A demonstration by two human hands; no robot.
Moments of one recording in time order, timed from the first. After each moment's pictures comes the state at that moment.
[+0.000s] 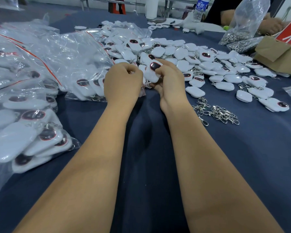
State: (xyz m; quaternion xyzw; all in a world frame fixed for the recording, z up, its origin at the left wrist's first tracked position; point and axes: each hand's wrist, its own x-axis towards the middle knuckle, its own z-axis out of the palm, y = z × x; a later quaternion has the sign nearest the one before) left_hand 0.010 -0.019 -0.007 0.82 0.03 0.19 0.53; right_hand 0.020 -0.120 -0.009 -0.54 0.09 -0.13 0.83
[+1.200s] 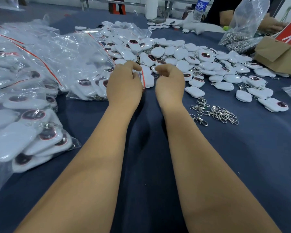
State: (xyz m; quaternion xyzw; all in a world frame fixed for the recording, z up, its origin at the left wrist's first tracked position) left_hand 0.019 -0.019 -0.019 0.87 -0.02 0.21 0.44; right_hand 0.013 -0.120 -0.015 -0.78 0.13 -0.22 0.58
